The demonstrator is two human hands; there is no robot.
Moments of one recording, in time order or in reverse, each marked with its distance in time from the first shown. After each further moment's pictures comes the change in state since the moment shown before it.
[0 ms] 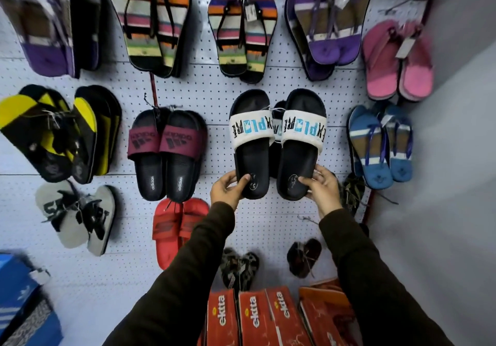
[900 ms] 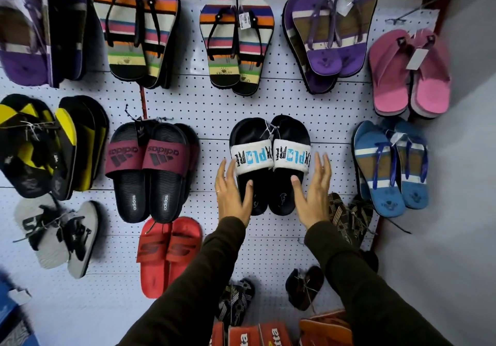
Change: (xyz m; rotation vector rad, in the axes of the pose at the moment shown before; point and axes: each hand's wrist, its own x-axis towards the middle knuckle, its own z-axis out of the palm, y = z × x) left_hand 0.056 -0.030 0.051 0.656 0.206 0.636; right_hand 0.094 0.039 0.000 -0.676 0.058 -0.737
